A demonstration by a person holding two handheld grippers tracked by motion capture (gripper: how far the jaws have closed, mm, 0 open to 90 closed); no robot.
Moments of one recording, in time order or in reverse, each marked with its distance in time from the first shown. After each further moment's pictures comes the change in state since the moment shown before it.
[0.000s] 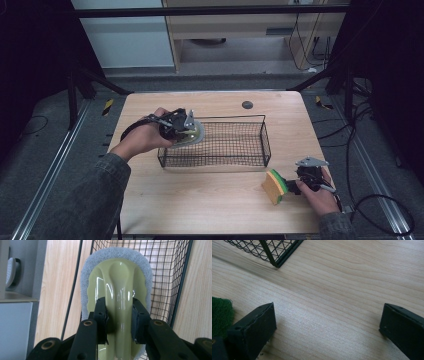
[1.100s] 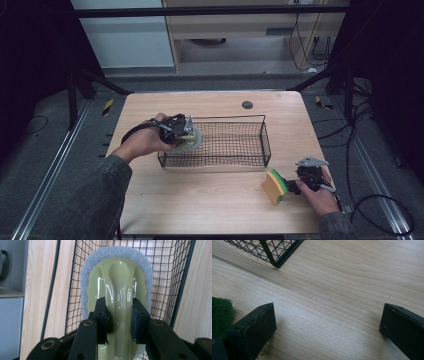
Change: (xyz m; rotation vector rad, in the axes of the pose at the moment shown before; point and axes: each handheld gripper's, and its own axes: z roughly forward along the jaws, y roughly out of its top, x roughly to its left) left arm -0.005 -0.012 0.021 0.048 -0.042 -0.007; right arm 0.000 0.000 0.000 0.000 0.002 0.001
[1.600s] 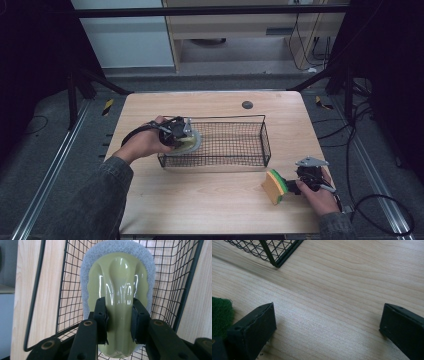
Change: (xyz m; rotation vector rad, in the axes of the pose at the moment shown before) left arm -0.002 -0.008 0.015 0.017 -0.027 -0.023; right arm 0.000 0.000 0.000 0.000 0.000 0.001
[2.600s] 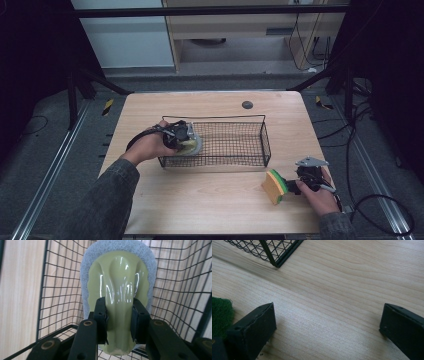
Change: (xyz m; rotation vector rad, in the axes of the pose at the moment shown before) left arm -0.004 0.000 0.027 0.037 -0.033 -0.042; right arm 0.000 0.000 0.000 -0.001 -0.001 -0.001
